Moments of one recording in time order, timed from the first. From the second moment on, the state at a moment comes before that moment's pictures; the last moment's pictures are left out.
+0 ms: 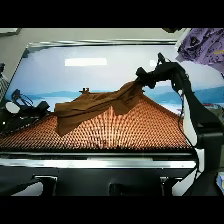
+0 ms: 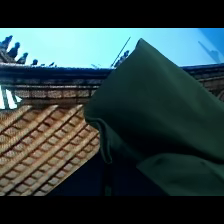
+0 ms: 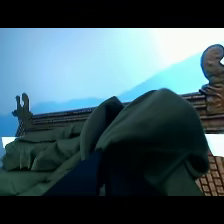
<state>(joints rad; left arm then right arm) 0.20 -1.30 0.90 1.26 -0.77 -1.86 0.08 -1.90 1.83 2.22 -0.98 -1.38</state>
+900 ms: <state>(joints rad) 0.20 -1.36 0.90 1.24 -0.77 -1.86 -0.12 -1.98 1.77 2.29 -1.31 -1.74</state>
